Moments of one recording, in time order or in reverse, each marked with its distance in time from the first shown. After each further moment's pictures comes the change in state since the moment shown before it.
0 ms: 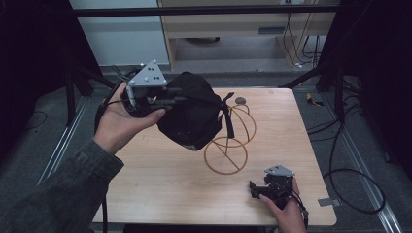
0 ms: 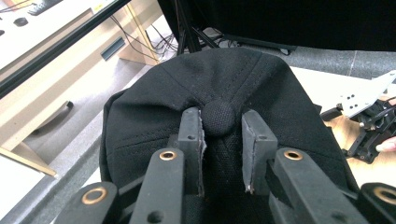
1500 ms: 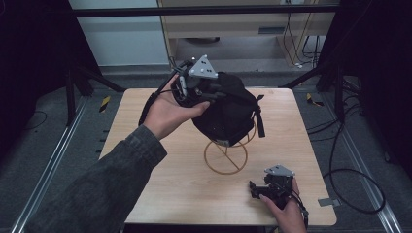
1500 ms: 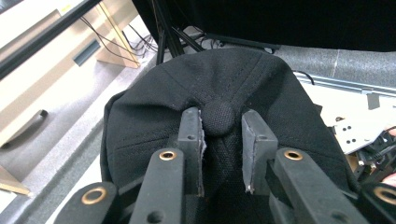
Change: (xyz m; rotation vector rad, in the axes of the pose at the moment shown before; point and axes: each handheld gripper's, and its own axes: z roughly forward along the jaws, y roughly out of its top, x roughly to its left) left arm -0.015 0.043 0.084 0.033 -0.073 0.013; right arm 0.000 0.000 0.000 0.000 0.001 0.002
